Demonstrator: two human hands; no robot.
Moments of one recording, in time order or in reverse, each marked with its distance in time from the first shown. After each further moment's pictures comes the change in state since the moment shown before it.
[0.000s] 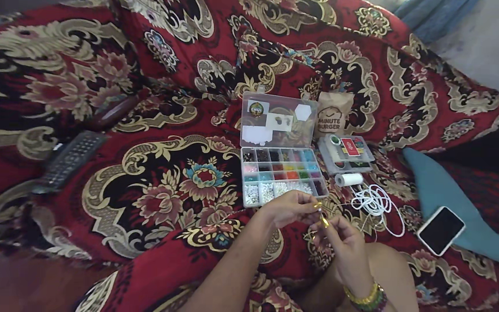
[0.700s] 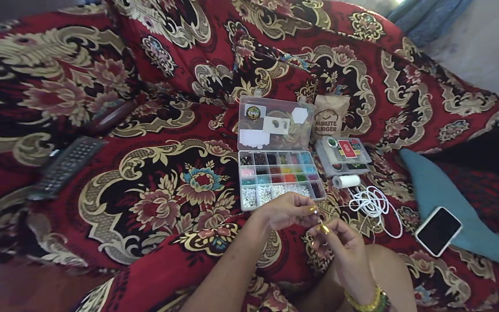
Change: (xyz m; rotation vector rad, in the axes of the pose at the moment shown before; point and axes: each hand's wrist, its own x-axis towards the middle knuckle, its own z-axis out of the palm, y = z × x) left_hand -0.002 0.003 -0.002 -0.057 -0.061 0.018; right_hand -0.002 -0.008 -0.005 0.138 -0.068 -0.006
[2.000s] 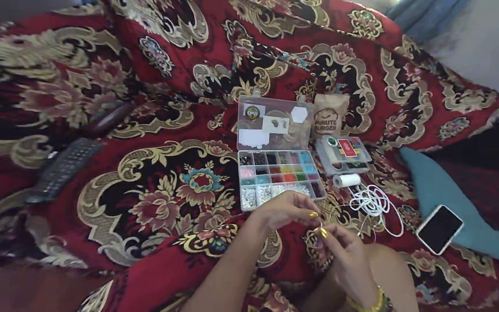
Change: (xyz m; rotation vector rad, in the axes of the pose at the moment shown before) left_hand -0.003 0.003 0.001 0.084 0.020 0.048; right_hand -0.005 0.004 -0.005 0.007 -0.023 0.050
